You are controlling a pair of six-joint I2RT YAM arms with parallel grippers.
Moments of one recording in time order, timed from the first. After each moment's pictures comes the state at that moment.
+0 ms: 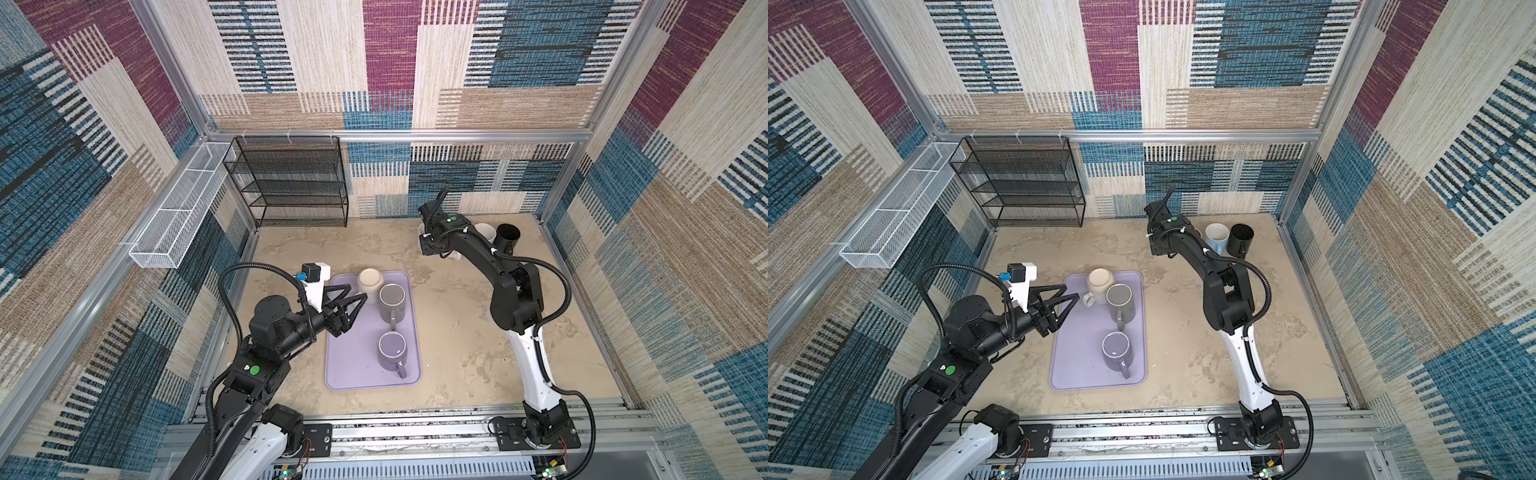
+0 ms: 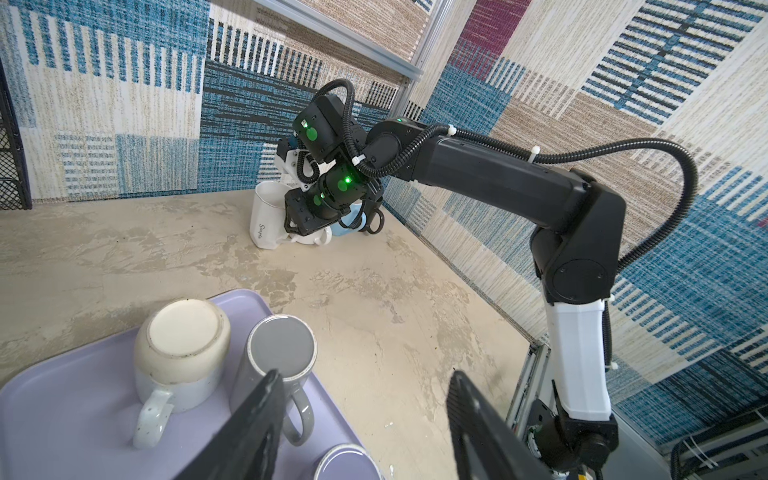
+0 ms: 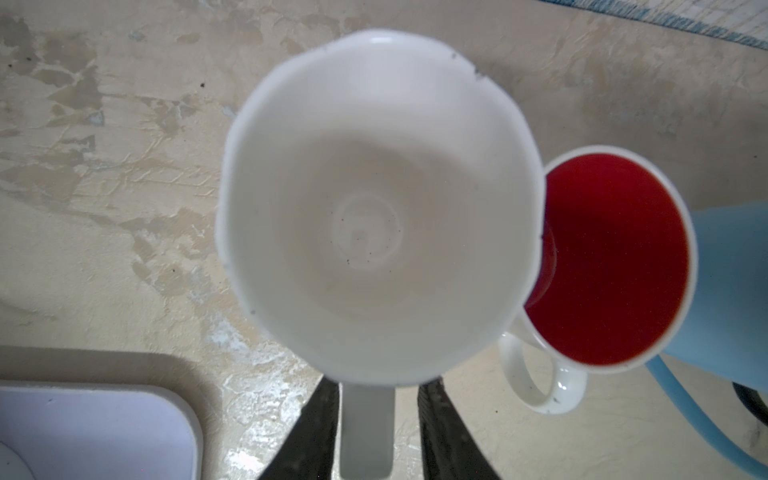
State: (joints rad) left arm -0.38 0.66 0.70 -0.15 0.46 -0.34; right arm 0.44 2.33 2.17 -0.90 0.25 0.22
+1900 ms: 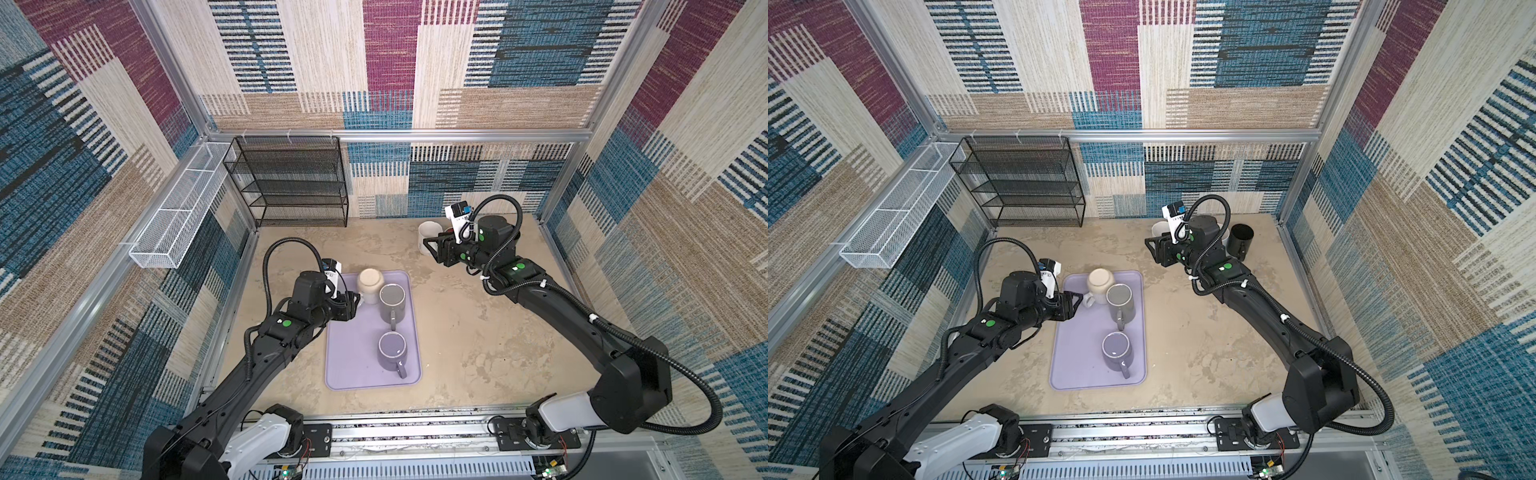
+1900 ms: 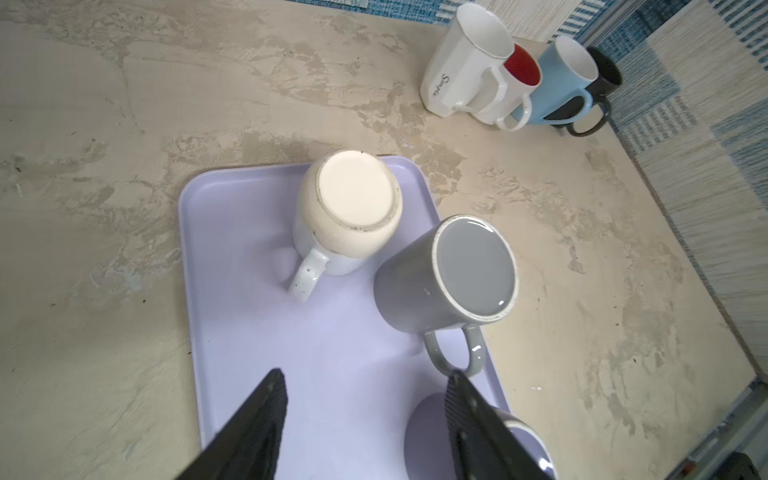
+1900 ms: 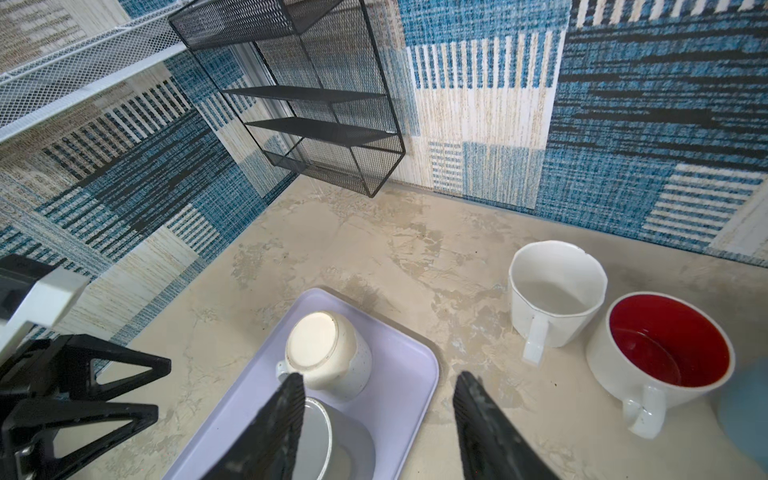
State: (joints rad) left arm -0.38 1.06 0.79 -0.40 0.10 -0.31; right arm 0.44 1.43 1.19 -0.11 -0.29 0.20
